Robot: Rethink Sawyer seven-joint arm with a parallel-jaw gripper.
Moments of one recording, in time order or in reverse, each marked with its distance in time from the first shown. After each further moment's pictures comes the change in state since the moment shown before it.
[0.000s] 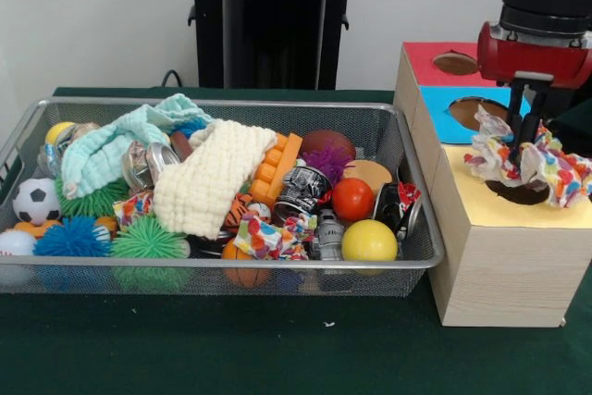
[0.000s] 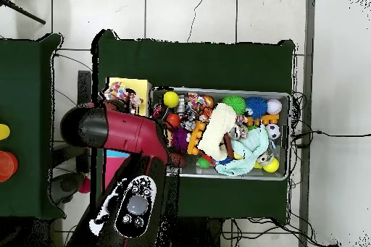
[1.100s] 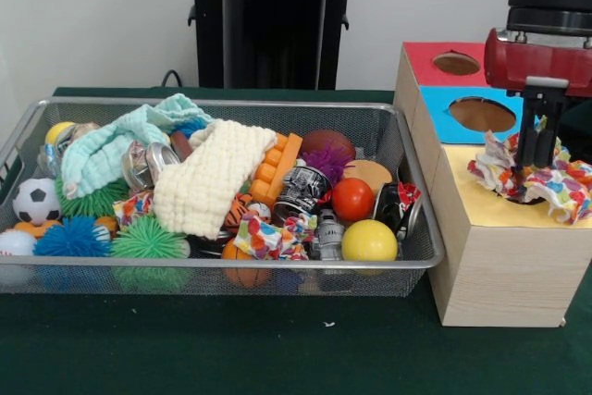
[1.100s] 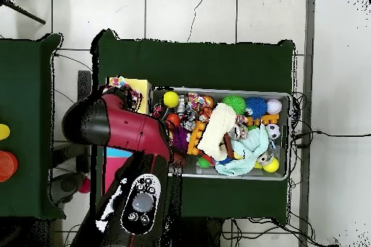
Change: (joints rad) arm -0.021 -0.007 0.025 0.003 0.022 -0.185 0.000
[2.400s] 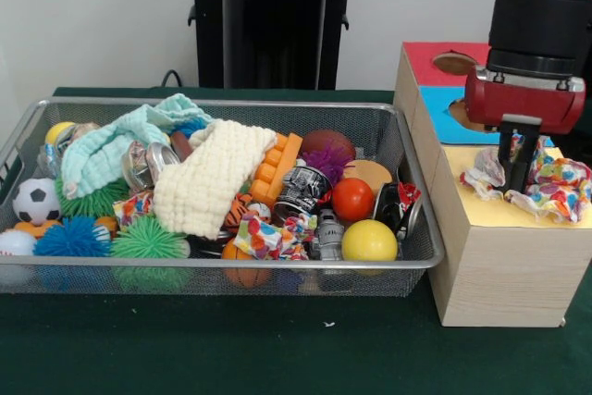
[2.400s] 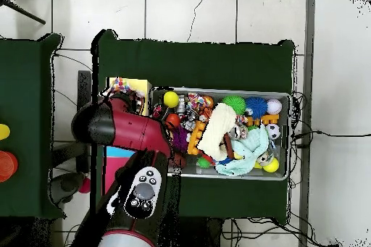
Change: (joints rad) arm -0.001 0.071 0.004 0.000 -0.002 -0.039 0.000
